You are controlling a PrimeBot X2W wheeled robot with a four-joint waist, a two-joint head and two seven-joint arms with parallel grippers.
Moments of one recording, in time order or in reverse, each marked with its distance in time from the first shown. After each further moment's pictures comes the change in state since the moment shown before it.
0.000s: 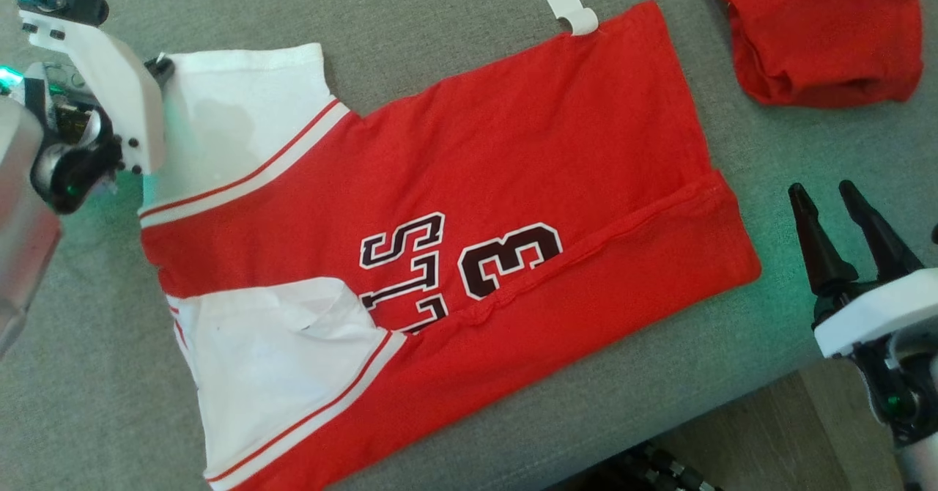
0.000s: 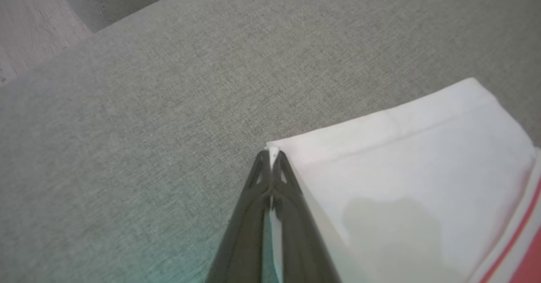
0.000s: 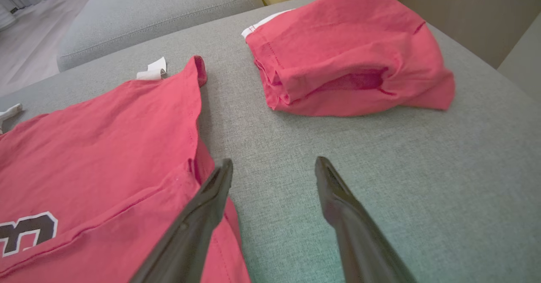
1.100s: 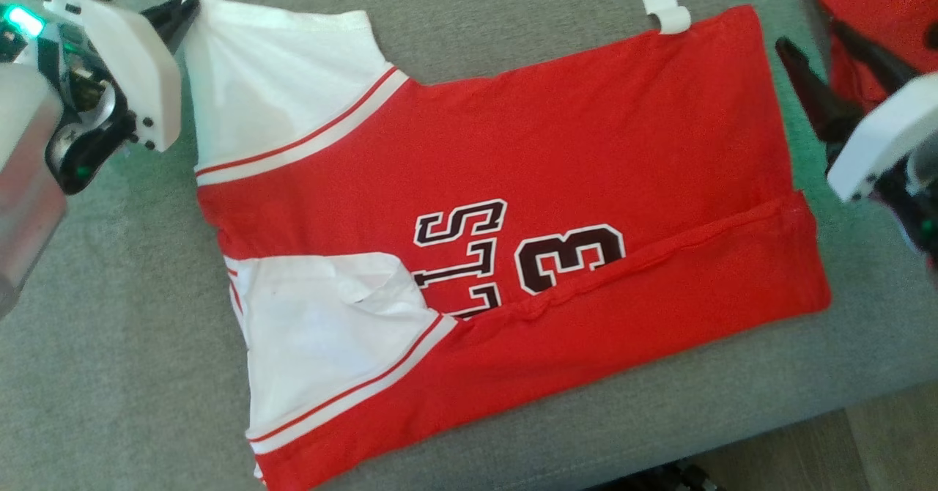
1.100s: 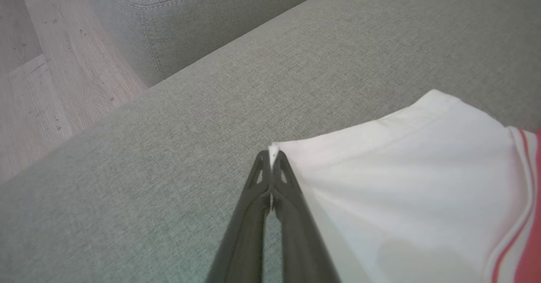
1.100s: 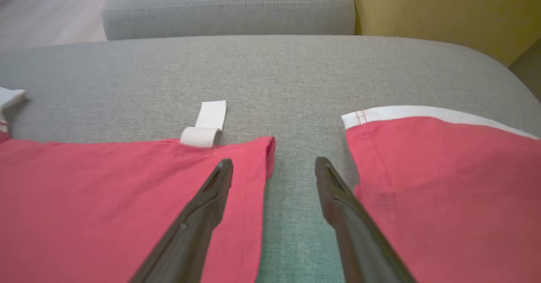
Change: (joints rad) left arm -0.129 0.030 -0.241 -0.035 -0.053 -0.008 -0.263; right arm -0.487 -0.165 0.264 0.186 0.045 0.000 0.209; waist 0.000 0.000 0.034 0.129
